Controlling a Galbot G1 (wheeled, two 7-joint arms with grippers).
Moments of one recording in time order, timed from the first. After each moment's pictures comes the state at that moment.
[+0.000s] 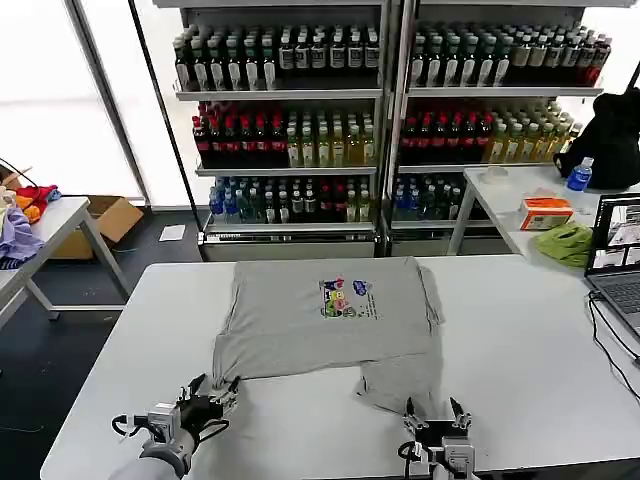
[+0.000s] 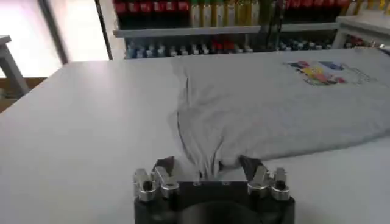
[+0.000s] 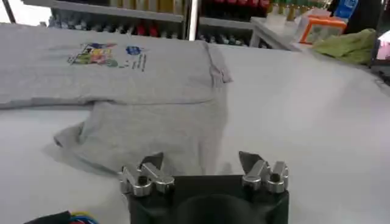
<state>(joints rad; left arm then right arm) 1.47 -1.26 -0.51 -2.01 -0.29 0.58 -0.05 -1.56 1.27 0.27 2.12 0.26 -0.54 0.46</state>
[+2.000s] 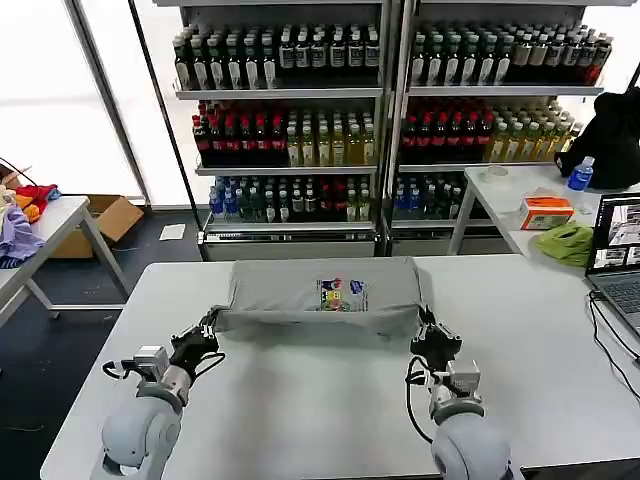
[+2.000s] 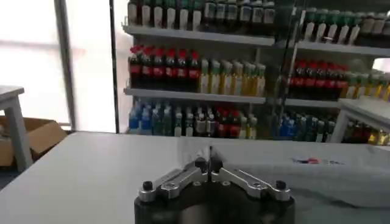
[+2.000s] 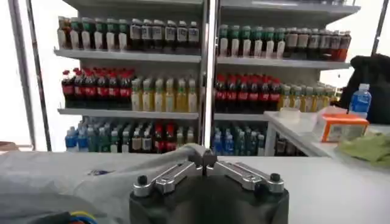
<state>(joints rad) 1.16 -1.28 -0.52 -1.89 -0.41 0.50 -0.06 -1.12 1.25 0.29 1.94 0.29 -0.40 0.34</state>
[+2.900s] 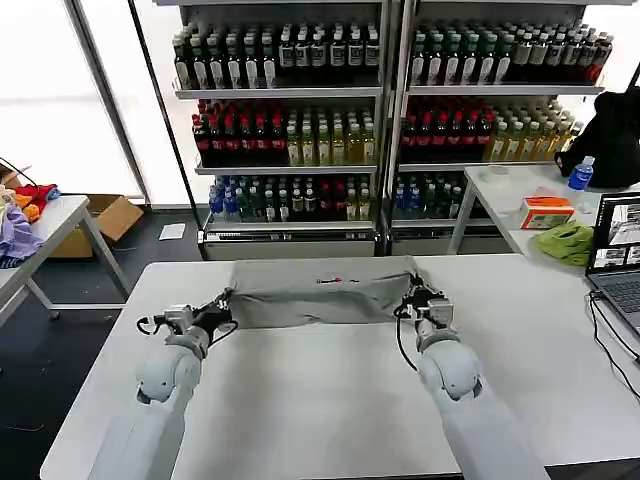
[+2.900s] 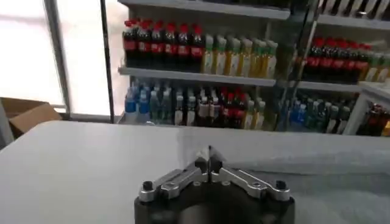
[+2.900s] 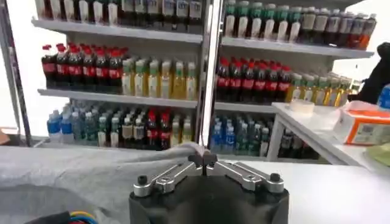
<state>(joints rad) 0.87 -1.27 -0.42 -1.53 -0.43 0.52 -0.06 -0.79 1.29 0.22 1.54 0.30 -0.42 0.27</state>
